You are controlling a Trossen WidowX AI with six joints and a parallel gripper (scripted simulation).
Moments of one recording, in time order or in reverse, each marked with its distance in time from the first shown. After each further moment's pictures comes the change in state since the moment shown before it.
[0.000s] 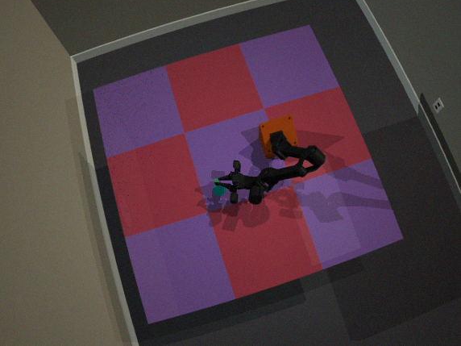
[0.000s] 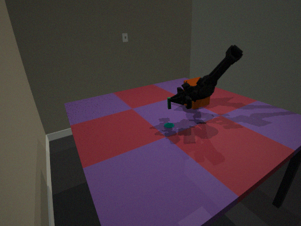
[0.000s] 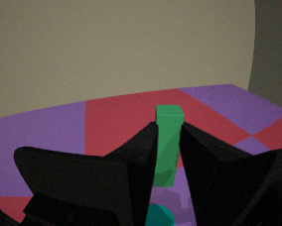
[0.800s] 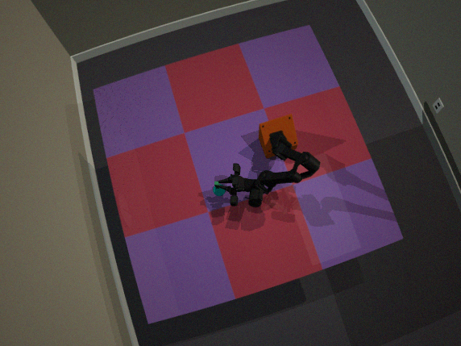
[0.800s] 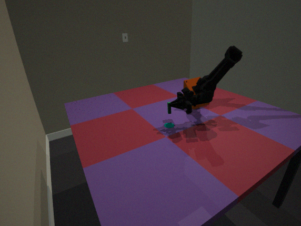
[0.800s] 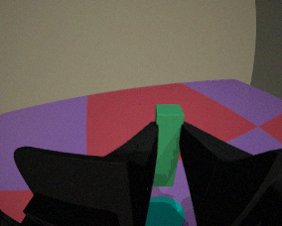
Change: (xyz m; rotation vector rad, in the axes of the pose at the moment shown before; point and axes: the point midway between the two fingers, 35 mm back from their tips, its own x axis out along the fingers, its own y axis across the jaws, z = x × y) arm 0.003 0.006 -0.027 0.016 0.001 0.007
